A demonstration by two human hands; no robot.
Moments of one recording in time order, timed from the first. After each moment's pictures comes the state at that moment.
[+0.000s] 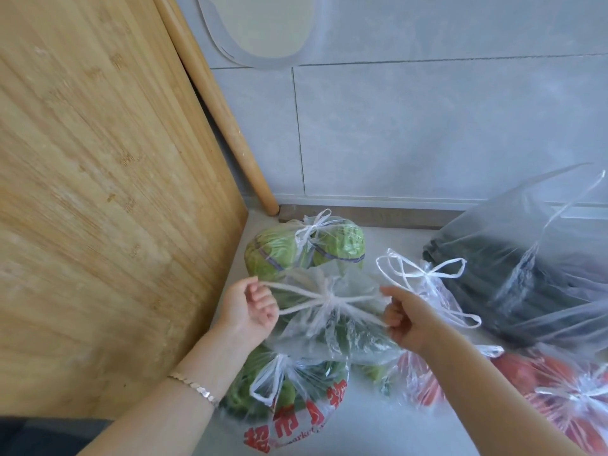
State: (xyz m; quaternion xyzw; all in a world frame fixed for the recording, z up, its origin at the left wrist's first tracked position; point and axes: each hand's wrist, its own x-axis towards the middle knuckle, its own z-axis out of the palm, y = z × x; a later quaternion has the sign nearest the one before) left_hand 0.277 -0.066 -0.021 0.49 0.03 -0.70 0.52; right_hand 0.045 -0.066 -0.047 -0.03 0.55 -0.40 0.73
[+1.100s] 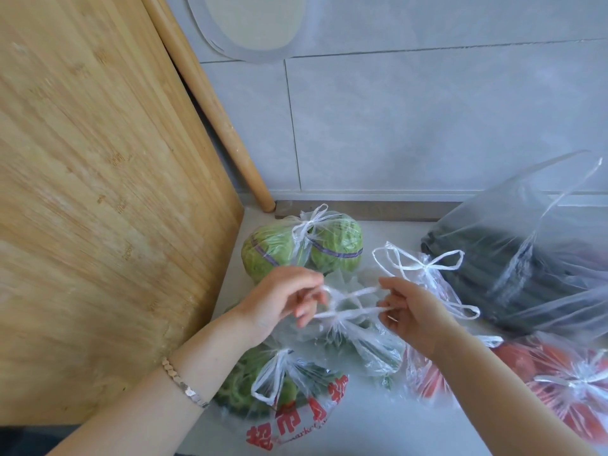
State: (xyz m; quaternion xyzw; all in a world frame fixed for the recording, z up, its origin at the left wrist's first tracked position) left_hand 0.253 -0.061 0.026 0.45 -0.54 -0.66 0.24; right_hand 0.052 -0.052 -0.018 -0.11 0.57 -0.43 0.70
